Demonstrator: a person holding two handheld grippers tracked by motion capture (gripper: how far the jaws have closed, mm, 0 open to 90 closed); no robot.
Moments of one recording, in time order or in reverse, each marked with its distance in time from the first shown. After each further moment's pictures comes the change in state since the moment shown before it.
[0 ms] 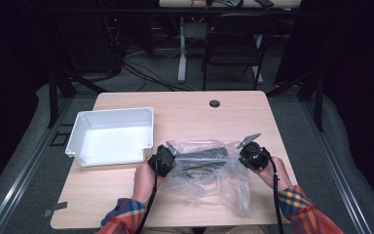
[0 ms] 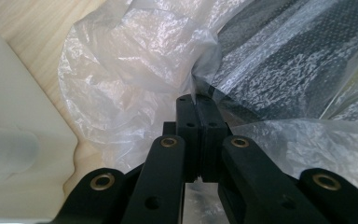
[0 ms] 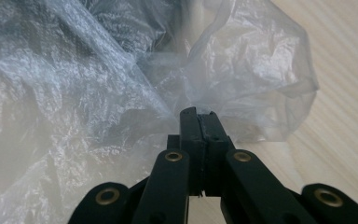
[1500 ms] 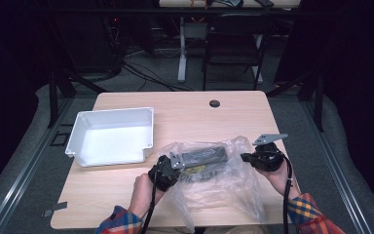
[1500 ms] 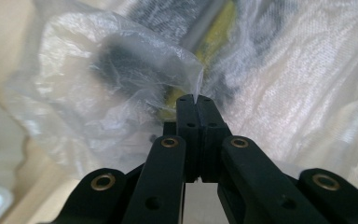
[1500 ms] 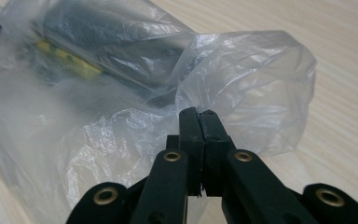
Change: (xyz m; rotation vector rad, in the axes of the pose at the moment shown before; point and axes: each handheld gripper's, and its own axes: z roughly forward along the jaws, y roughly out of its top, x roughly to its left) left arm -0.026 -0.007 -0.058 -0.074 -0.144 0.039; right arm -0.007 -0.018 -0.044 -0.281 0.150 0.138
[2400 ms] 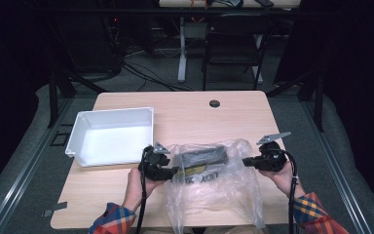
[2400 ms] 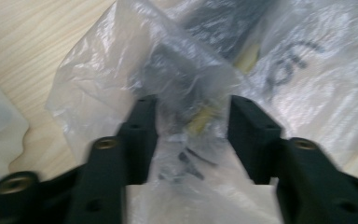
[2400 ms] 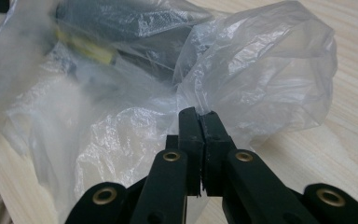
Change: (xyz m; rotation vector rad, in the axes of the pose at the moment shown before) left arm 0.030 -0.004 -0.004 -0.070 -0.136 -0.206; right arm -0.016 -0.010 0.002 0.069 0.138 0.110
